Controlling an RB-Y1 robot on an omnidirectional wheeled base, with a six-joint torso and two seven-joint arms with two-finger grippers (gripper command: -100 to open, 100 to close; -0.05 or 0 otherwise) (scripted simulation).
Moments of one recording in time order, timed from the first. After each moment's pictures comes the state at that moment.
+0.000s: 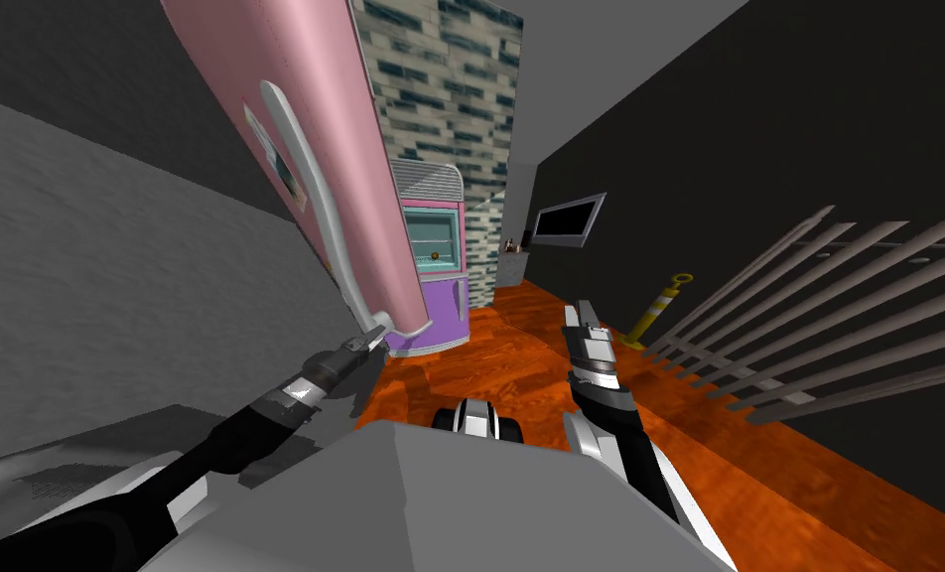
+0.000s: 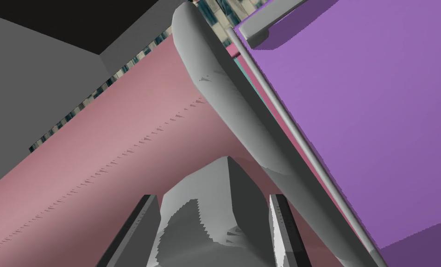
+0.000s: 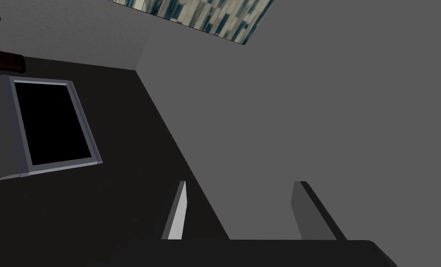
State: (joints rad) left arm 1.10 0.71 0.34 -2.51 0.21 -0.18 0.01; right arm 0.52 -0.02 0.02 -2.33 0.11 -0.50 0.10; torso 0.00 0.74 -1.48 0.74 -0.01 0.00
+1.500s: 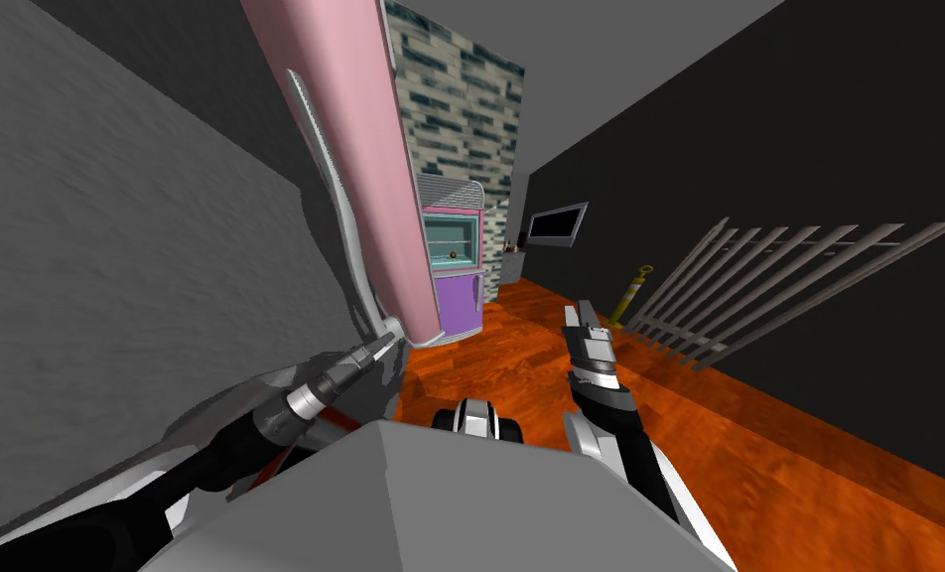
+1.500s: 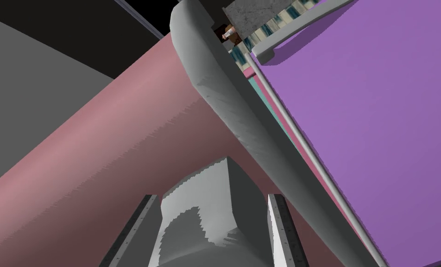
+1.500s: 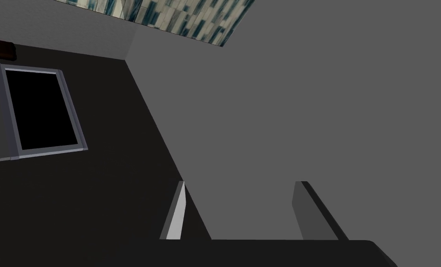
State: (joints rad) left arm 1.17 0.87 0.29 -2.50 0.21 -0.34 0.01; right arm 0.52 -0.02 0.02 -2.33 0.11 -0.50 0.10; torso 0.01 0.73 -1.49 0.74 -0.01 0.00
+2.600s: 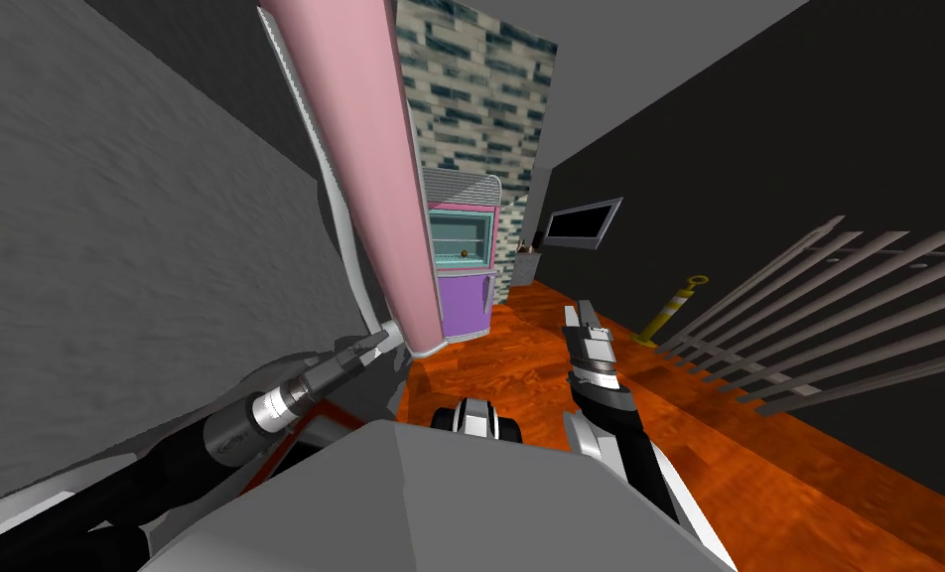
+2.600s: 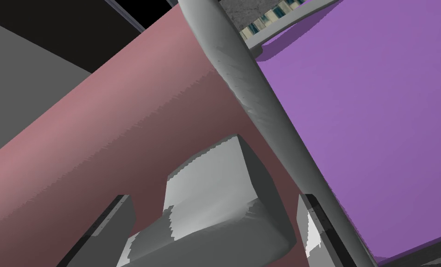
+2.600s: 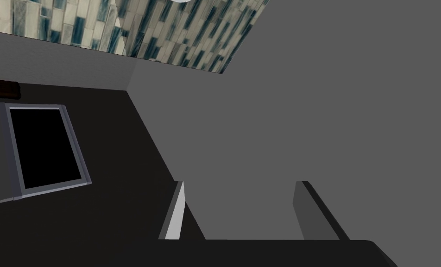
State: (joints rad) left arm 1.39 0.97 0.48 -2.58 0.32 -0.42 0.02; right arm 0.52 -0.02 0.02 -2.33 0.11 -0.50 0.10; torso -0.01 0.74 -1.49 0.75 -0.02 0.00
